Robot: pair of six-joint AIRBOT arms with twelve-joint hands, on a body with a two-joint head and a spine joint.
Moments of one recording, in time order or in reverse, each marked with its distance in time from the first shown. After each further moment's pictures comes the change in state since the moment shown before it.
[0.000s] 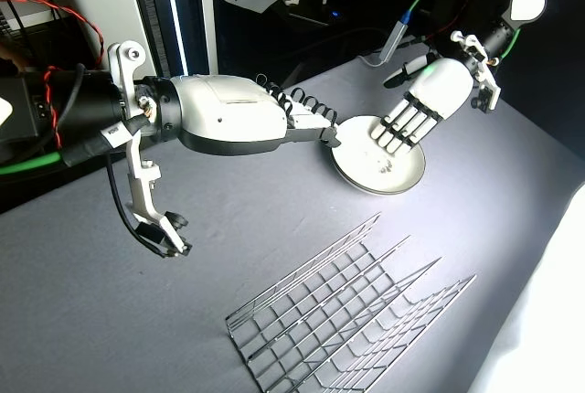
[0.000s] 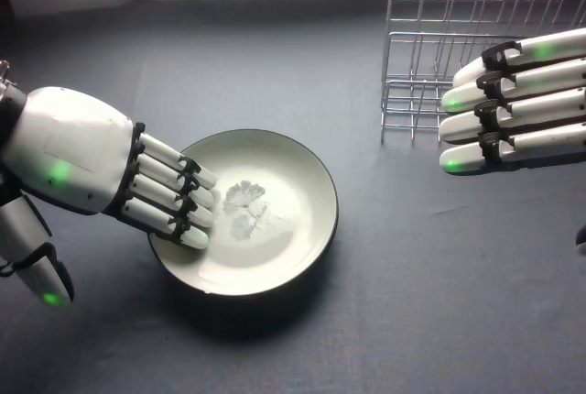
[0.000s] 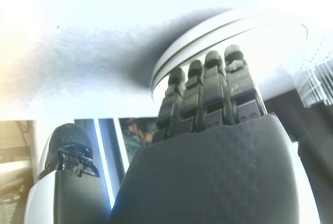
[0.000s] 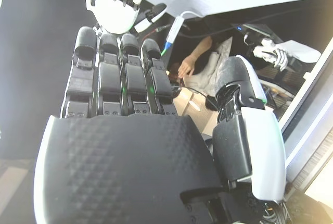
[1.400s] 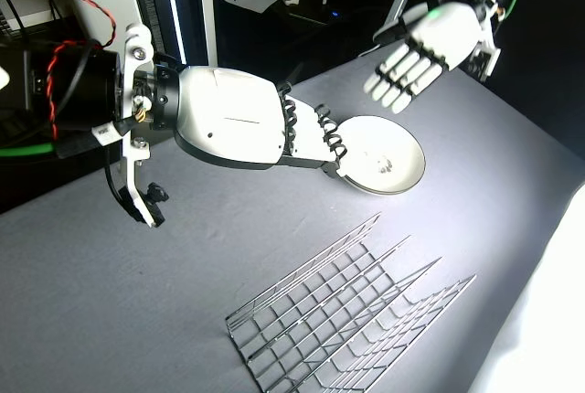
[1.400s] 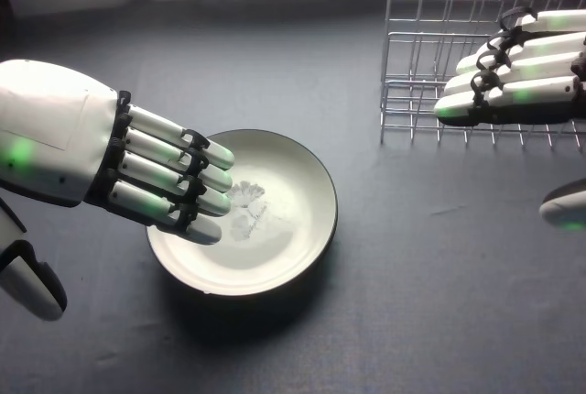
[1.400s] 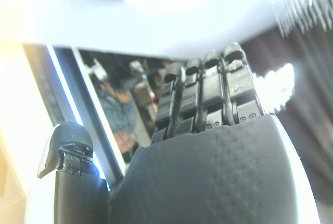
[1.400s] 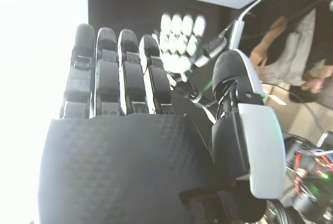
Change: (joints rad) left arm -0.073 0.183 -0.228 -0.146 -0.071 -0.037; right arm -0.015 0.076 -0.161 0.267 -0.254 0.095
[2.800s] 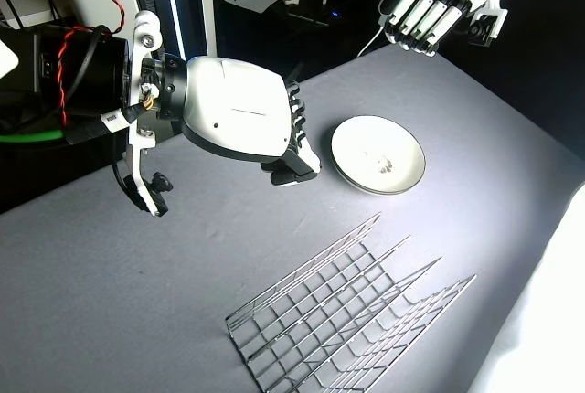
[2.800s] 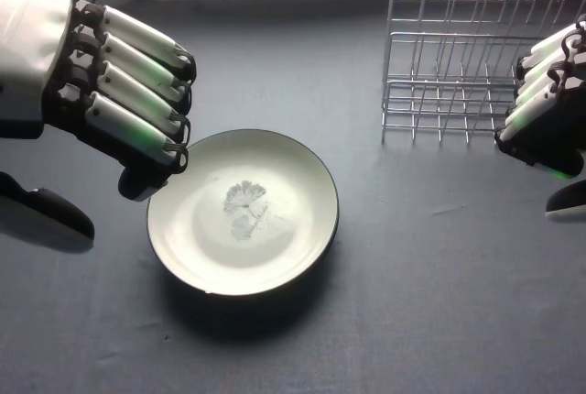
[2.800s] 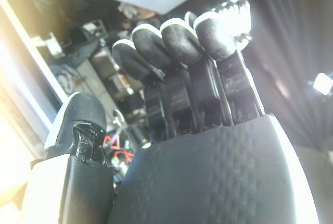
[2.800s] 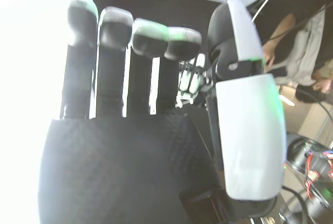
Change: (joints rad) left arm -0.194 0.222 -0.273 -0.204 0.008 -0.198; right arm 0.044 0.015 -0.054 0.010 -0.097 0.036
